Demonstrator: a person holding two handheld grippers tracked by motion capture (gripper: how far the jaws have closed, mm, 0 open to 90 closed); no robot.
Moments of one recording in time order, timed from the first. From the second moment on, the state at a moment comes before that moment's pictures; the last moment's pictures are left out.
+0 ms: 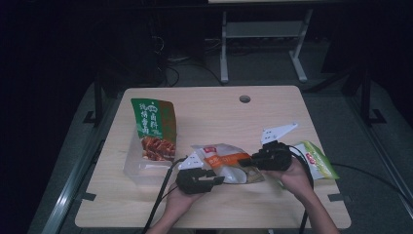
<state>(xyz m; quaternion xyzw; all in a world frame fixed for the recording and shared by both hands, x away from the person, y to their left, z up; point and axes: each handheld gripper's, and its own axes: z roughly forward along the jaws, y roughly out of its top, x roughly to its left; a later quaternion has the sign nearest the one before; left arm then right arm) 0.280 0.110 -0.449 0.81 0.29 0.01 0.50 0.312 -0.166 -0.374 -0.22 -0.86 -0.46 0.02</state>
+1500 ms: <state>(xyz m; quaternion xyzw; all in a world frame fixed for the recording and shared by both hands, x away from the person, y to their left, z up) 0.236 0.141 -0.434 0.84 0.27 0.06 0.47 0.317 -0.155 -0.359 -0.26 -0.87 -0.42 -0.02</state>
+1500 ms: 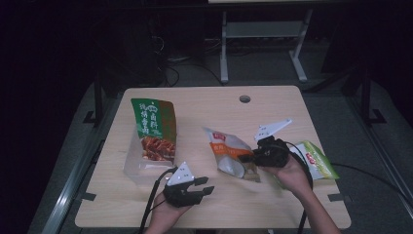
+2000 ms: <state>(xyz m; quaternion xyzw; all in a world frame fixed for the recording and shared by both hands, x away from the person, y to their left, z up) 0.231 0.155 -0.436 0.84 0.27 0.05 0.47 0.378 -0.107 -0.323 -0.26 -0.86 -0.43 -0.03</state>
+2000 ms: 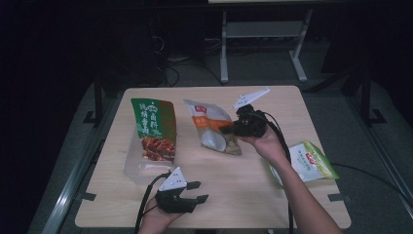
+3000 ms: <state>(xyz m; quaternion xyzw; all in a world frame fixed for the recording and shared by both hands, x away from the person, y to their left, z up) 0.231 0.162 -0.437 0.84 0.25 0.05 0.47 0.470 0.024 -0.317 -0.22 -0.85 -0.48 0.01</state>
